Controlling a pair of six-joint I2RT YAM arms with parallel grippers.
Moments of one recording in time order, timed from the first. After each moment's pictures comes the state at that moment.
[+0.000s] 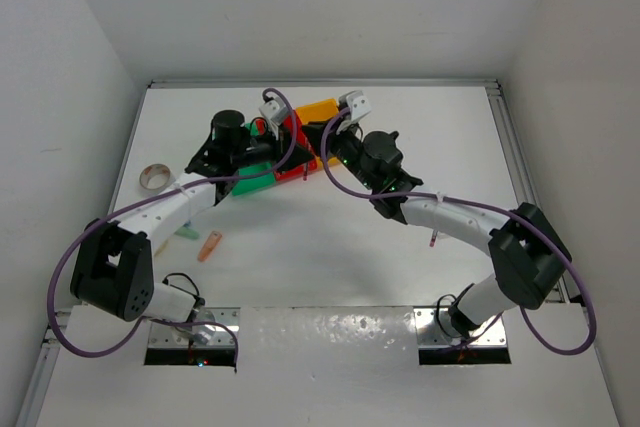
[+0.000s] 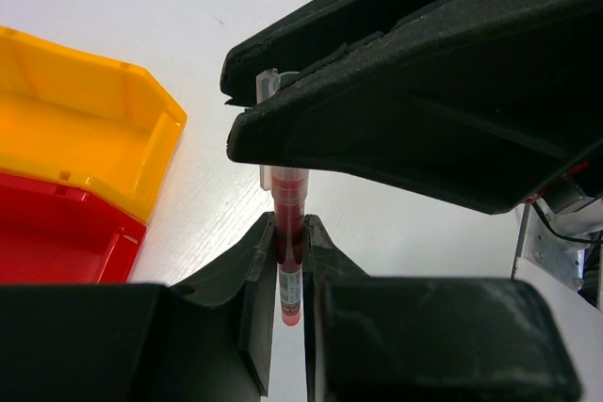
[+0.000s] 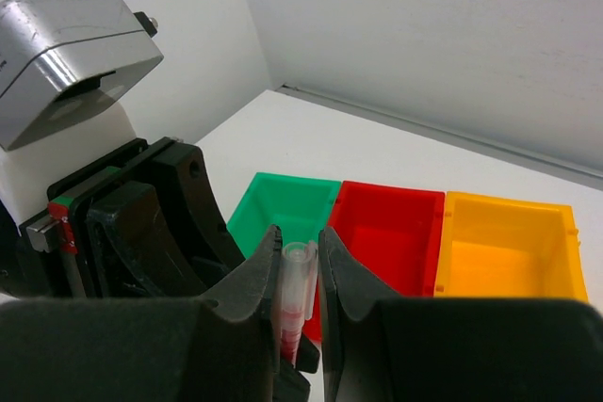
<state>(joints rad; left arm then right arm) -0.36 1.40 0.92 0.21 0.71 -0.14 0.75 1.53 0.91 0.71 0.07 0.19</state>
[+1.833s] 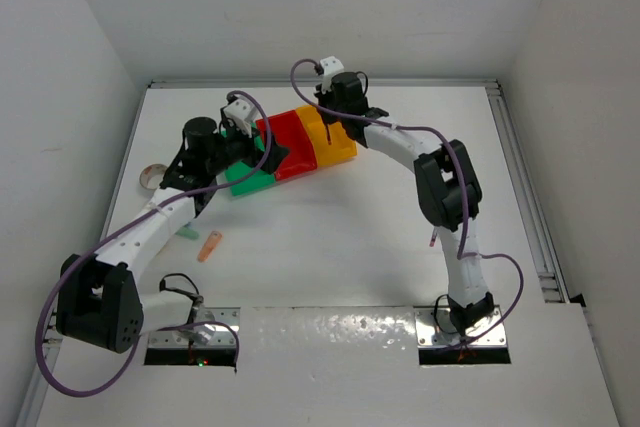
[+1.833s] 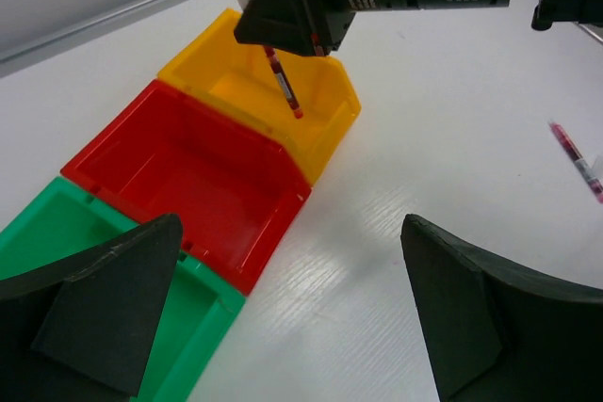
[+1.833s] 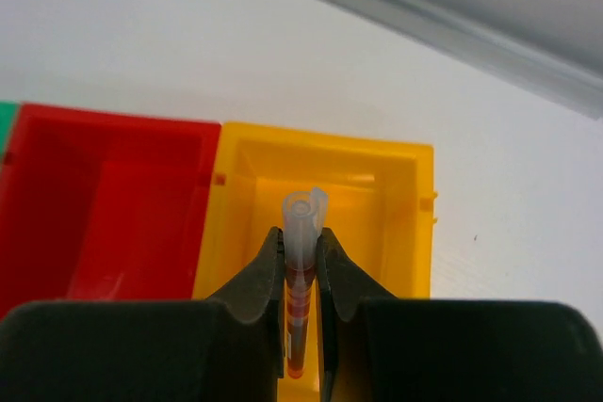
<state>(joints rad) -0.26 1.22 0.84 0.15 0.43 -0.02 0.50 2.19 1.71 0.09 0.03 0.01</state>
